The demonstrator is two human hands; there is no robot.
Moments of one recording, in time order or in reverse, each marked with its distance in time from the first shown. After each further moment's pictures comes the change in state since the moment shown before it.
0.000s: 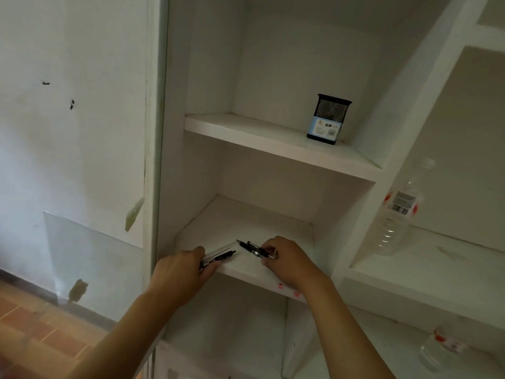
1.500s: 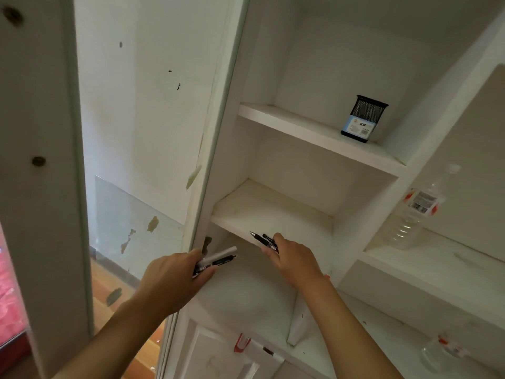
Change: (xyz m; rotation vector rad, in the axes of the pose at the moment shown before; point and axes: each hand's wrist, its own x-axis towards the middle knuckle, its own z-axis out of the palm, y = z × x) left_hand -0.133 -0.020 -0.052 -0.086 0.012 -0.078; right_hand -0.059 -0.047 0.029 -0.378 0.035 -0.198
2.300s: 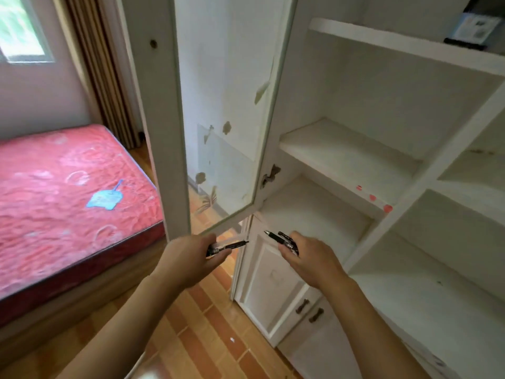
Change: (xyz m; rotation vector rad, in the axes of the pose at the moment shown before) left_hand -0.204 0.013 0.003 0.143 -0.078 -0.270; right_hand -0.155 -0.059 0.064 0.317 -0.252 -0.217
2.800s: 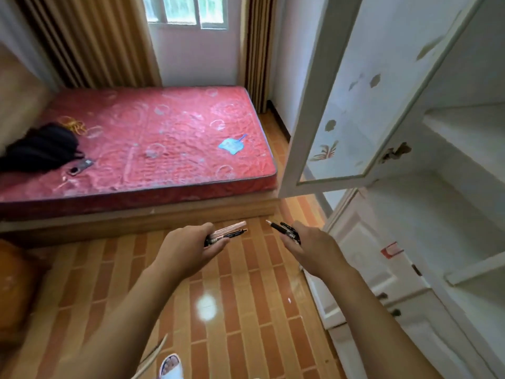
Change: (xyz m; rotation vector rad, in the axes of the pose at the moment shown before) left_hand -0.278 -0.023 -0.042 0.172 0.039 -0.567; right_hand -0.076 -0.141 0.089 0.108 -0.246 -0.490
